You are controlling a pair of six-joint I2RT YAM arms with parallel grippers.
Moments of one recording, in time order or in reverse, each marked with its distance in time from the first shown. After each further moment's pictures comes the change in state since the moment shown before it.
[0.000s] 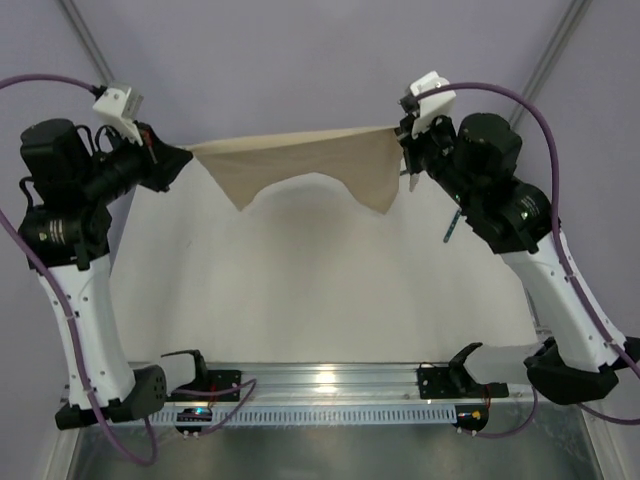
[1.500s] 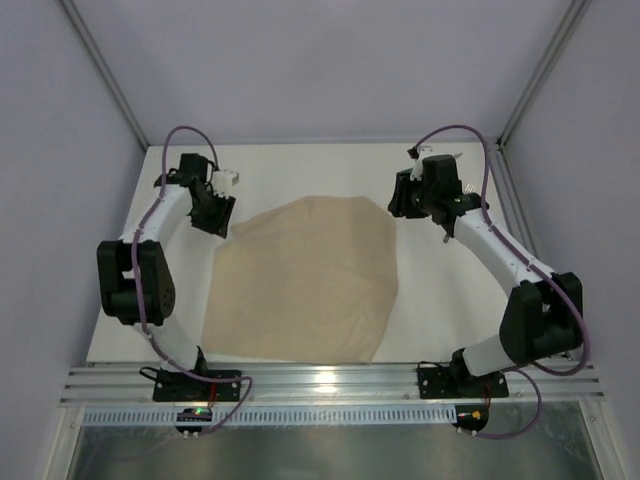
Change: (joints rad) left arm -0.150 0.440 -0.602 0.109 -0.484 0.327; right arm -0.332 0.113 -0.720 0.227 -0.297 0.513
